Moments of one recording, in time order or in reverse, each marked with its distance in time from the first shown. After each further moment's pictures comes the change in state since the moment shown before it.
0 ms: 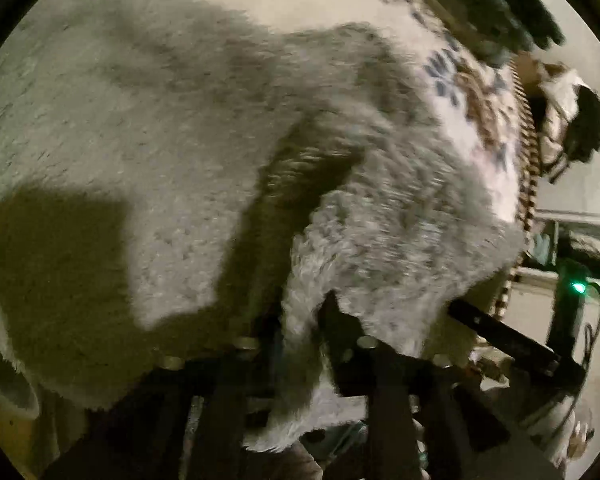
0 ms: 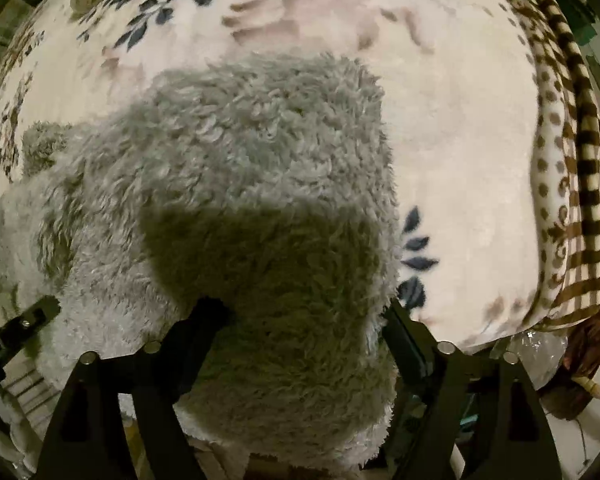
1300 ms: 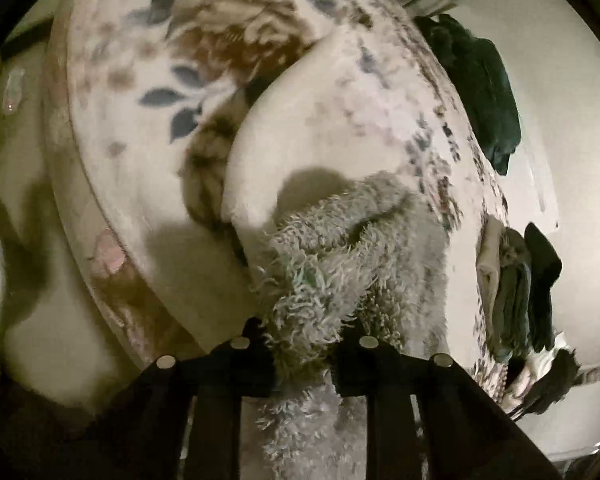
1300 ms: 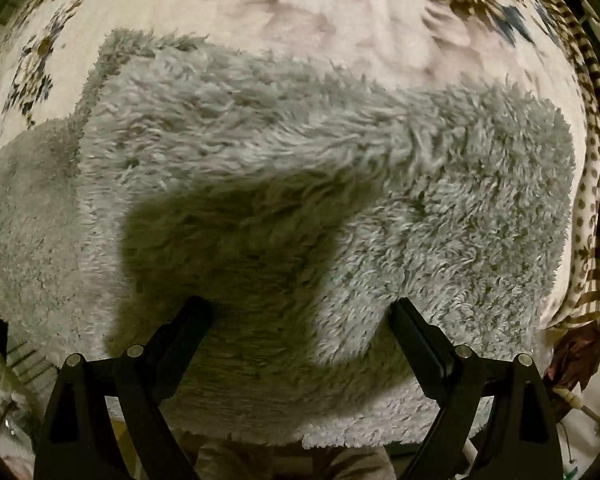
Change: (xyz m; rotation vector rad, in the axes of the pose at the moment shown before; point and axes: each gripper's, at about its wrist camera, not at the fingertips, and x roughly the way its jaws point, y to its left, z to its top) left arm -0.124 0.224 -0.024 -0.568 -0.691 -0.112; right arm 0.034 0.215 0.003 -0.100 0.016 -0.076
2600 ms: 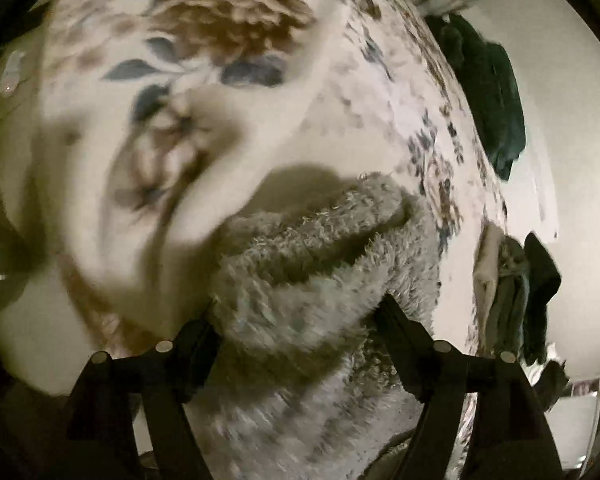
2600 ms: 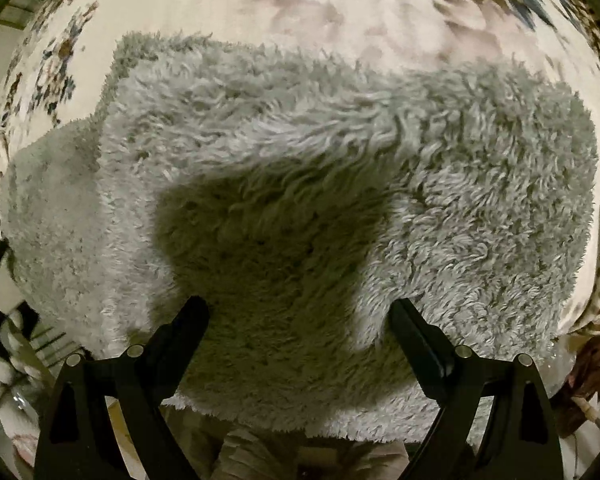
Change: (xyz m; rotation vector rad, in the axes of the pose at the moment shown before) left arm 0.039 0.001 0.018 -0.060 0.061 -0.011; right arm 0.018 0.008 0.009 -0.020 0.050 0.125
